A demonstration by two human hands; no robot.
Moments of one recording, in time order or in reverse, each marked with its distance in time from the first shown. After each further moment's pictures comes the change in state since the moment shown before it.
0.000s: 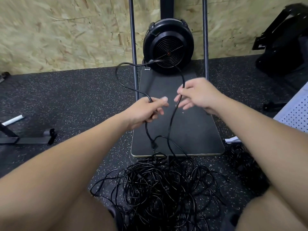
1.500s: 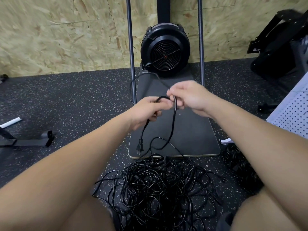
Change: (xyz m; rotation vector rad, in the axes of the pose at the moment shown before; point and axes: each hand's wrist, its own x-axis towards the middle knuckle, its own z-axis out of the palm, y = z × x) left_hand -0.003 0.016 0.021 -0.051 -0.098 0.063; right_hand -0.013 -0.008 0.002 0.039 -0.095 -0.111
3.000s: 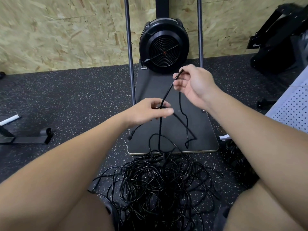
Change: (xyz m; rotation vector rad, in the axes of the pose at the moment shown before) left_hand -0.009 -0.011 -0.004 0.357 -0.042 0.035; right_hand -0.003 -0.022 -0.001 0.682 0.255 0.001
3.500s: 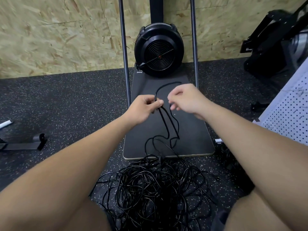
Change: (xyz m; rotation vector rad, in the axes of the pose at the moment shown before) left_hand 0.040 -0.011 0.002 0.010 0.310 0.123; right_hand 0.001 0.019 -0.026 -0.898 -0.055 0.021
